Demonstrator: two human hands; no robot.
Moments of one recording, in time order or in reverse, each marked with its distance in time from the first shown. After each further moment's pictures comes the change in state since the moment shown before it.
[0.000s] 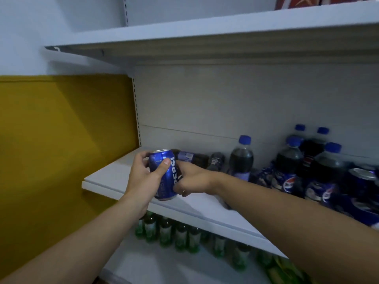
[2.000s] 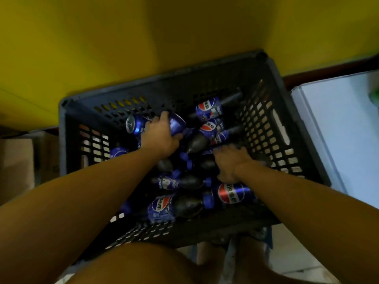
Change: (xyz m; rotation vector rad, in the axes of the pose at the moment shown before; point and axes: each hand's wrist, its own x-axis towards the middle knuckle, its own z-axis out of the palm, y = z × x) left_hand -0.218 -0.456 -0.472 1.154 0.375 -0.885; right_hand 0.171 0.217 0.620 -1.147 -0.987 -0.275
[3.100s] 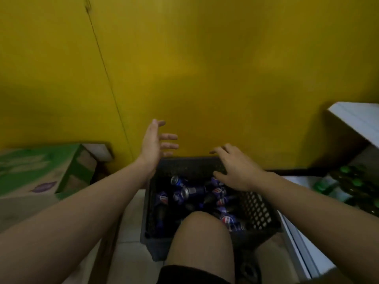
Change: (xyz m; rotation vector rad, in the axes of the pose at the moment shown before) left_hand -0.244 0.014 -0.305 -1.401 0.316 0.095; right_hand -0.304 -0.105 -0.197 -0.033 0.697 -0.178
